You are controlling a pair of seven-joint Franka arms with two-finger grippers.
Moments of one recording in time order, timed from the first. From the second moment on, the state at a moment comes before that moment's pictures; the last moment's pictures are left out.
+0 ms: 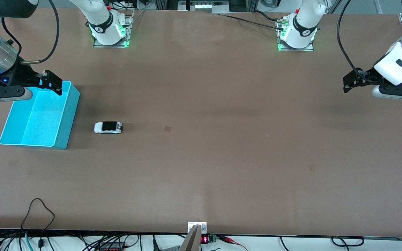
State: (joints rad) left arm -0.03 -0.03 -0.03 -1.72 0.03 1.67 0.04; right arm 0.10 0.05 0.03 -1.62 -0.07 1.66 0.01
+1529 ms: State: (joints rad) left arm -0.03 -0.04 -0.05 -1.70 0.03 1.61 0.04; right arm 0.00 0.27 0.01 -2.01 -0.07 2.26 -1.21
